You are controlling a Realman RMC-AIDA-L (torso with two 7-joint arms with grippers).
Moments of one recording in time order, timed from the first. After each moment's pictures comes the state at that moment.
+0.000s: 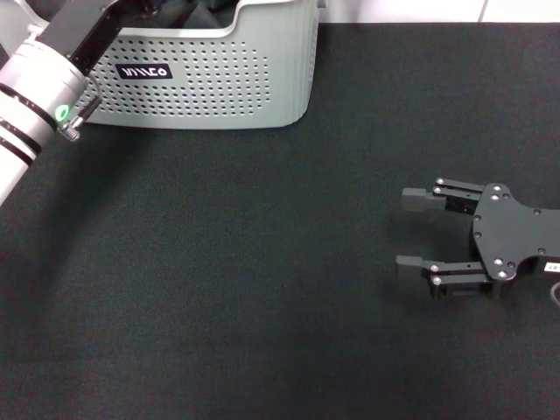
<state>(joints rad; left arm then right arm) -0.63 -2.10 0.69 0.23 1.01 1.26 -0.70 0.40 2.02 -1.17 -0.72 1.64 1.67 -1.93</state>
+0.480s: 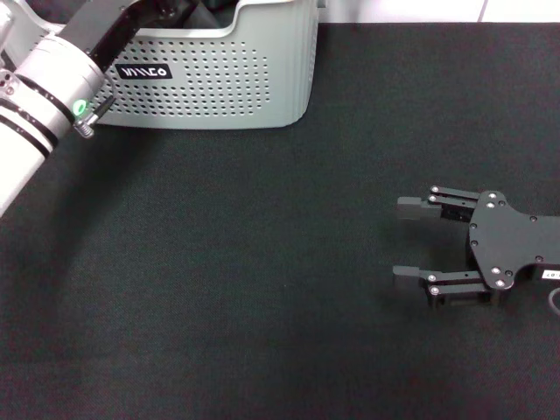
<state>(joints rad) -0.66 -2.10 0.70 0.21 1.02 1.19 -0.70 0.39 2.02 -1.19 -0.73 1.64 1.68 -1.93</state>
